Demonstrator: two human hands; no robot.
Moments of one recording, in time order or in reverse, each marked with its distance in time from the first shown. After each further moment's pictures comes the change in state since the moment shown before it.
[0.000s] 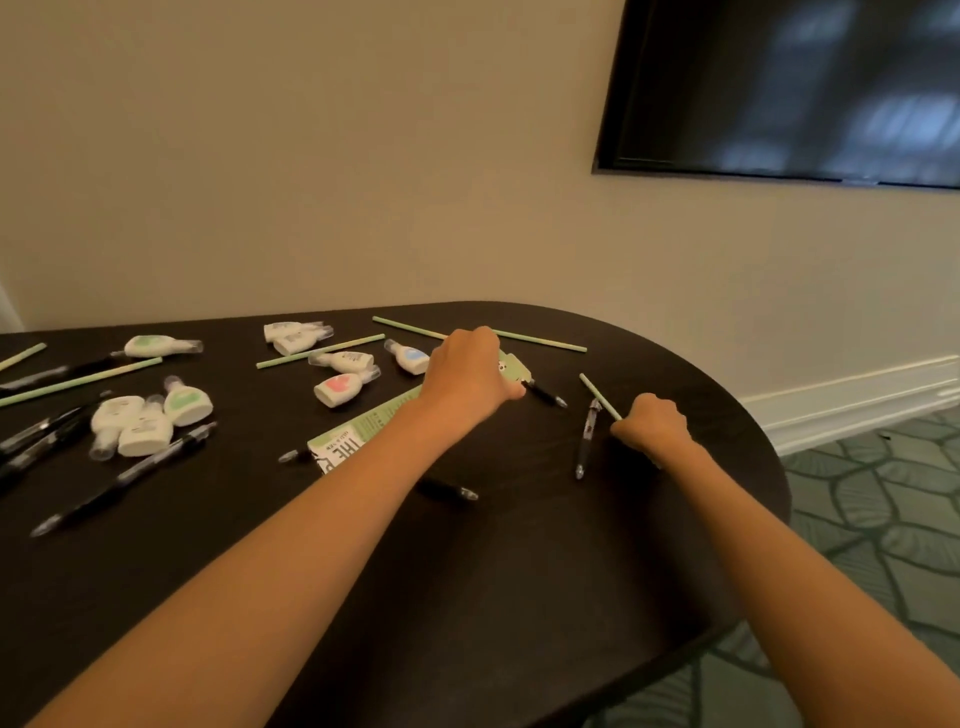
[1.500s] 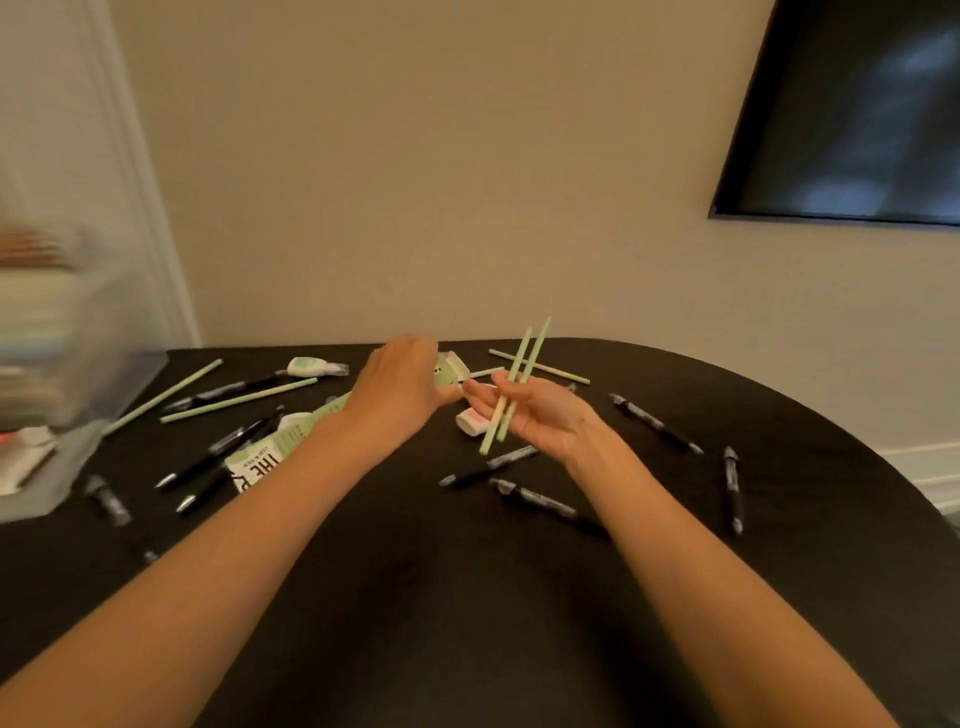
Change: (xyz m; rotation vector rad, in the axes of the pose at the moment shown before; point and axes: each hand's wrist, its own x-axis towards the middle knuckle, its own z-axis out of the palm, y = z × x) left_hand -0.019 -0.148 -0.099 0.192 0.148 -0.051; right_hand -0.102 -0.217 0.040 1.614 -0.962 -0.171
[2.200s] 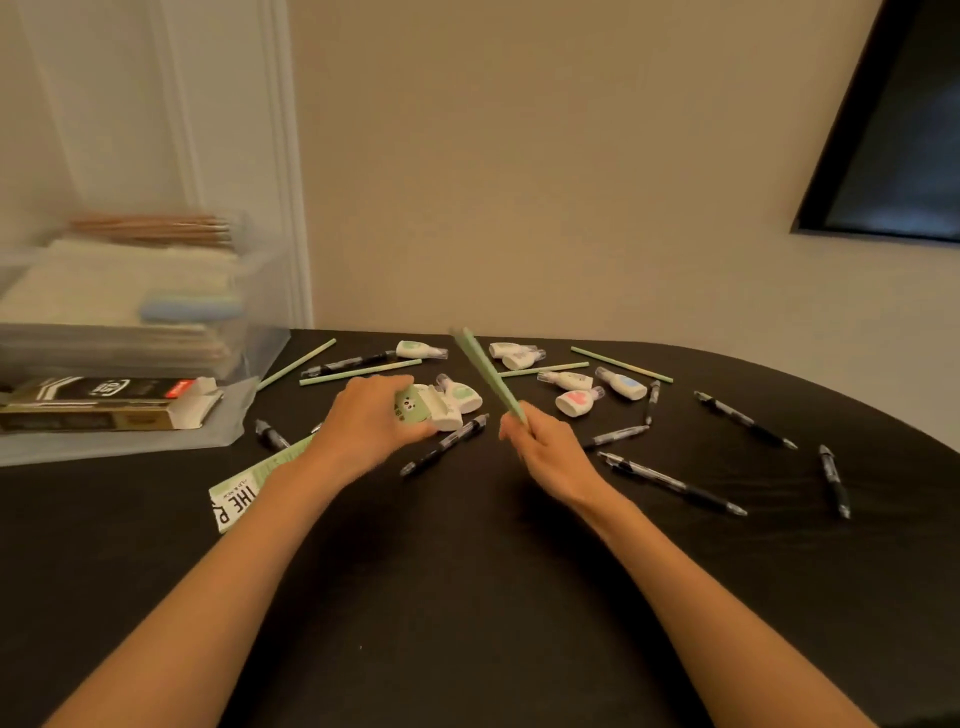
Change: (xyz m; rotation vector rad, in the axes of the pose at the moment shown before) left_hand -0.096 -0.152 -0.007 -0.158 0.035 -0.139; right_hand -0.016 0.130 0.055 -1.360 0.021 -0.500
